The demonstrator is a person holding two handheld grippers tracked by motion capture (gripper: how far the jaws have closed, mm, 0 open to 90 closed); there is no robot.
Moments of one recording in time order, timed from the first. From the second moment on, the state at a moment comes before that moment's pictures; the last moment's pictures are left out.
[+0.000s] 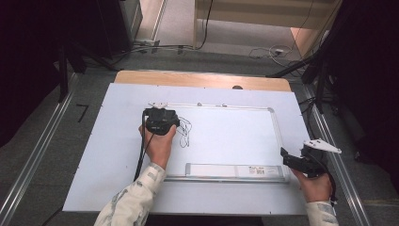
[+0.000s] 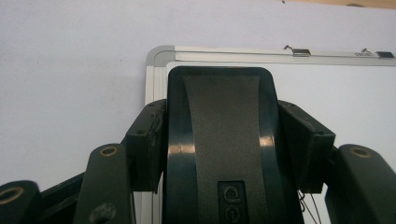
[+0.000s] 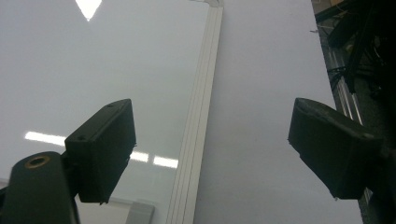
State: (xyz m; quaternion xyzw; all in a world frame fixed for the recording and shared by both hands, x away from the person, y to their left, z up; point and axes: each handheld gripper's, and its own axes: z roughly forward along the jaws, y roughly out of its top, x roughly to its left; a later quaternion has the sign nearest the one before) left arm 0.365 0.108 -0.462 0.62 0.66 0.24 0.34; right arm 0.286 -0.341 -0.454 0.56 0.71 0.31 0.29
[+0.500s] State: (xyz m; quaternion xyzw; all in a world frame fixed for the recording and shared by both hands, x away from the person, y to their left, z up) left arm 0.380 0.108 -0.471 0.62 0.67 0.24 0.34; right arm 0.286 -0.342 -0.454 0.56 0.71 0.31 0.29
